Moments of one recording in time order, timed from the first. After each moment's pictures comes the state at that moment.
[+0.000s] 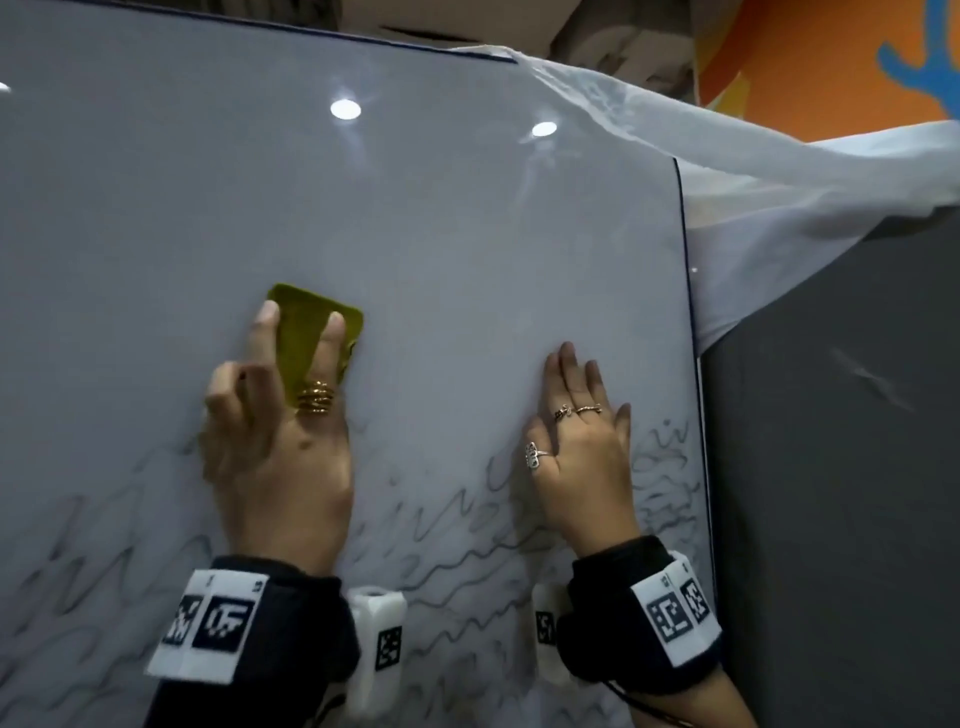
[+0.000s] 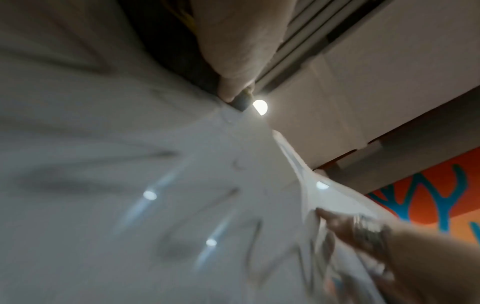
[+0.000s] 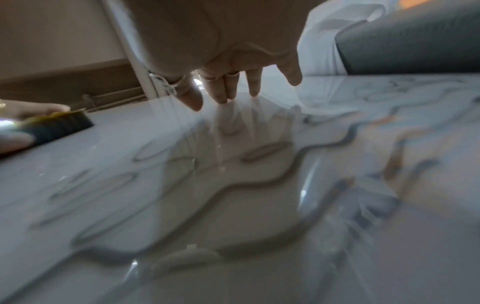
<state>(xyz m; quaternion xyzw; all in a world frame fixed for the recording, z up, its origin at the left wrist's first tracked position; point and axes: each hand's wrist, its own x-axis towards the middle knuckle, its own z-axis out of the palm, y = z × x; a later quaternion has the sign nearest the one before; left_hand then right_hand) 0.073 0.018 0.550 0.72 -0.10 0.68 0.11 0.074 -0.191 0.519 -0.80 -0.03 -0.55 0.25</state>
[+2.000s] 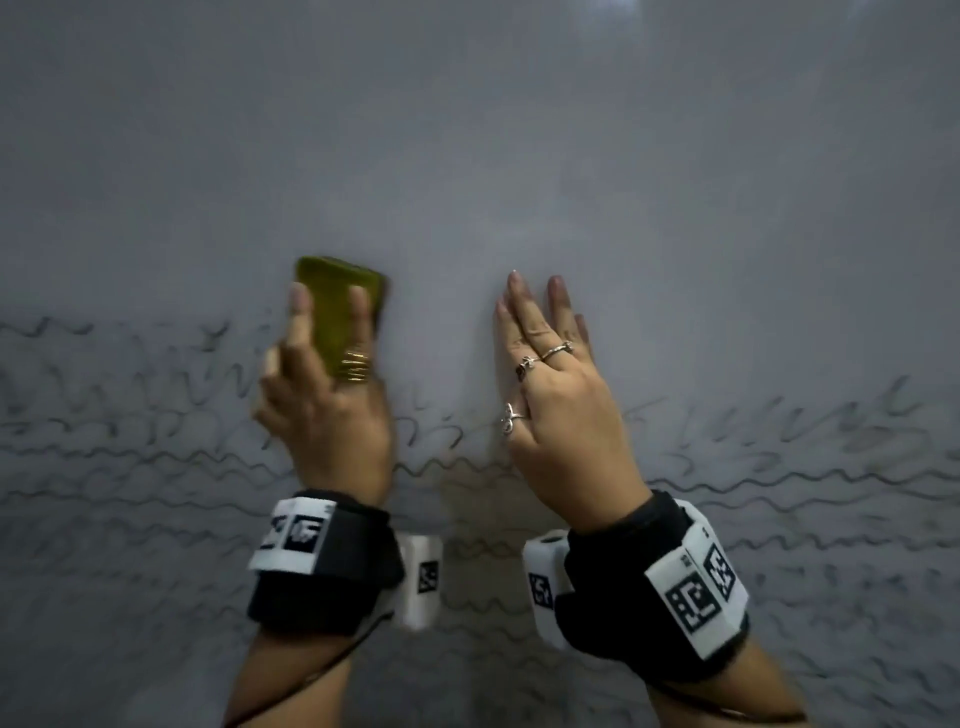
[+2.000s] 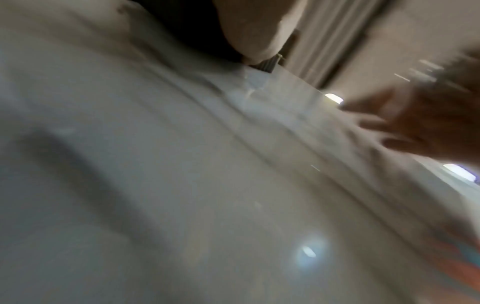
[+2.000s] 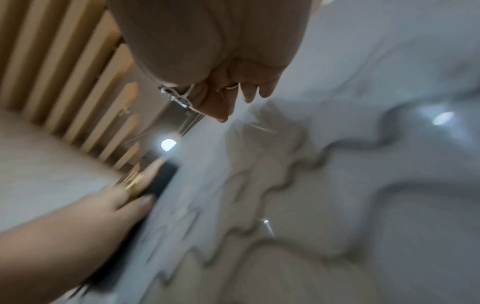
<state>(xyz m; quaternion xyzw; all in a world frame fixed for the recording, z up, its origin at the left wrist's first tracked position) 0.054 0.247 0.472 0.74 0.10 0.66 0.08 0.052 0.077 0.502 -0.75 -0.34 -0.51 0.25</state>
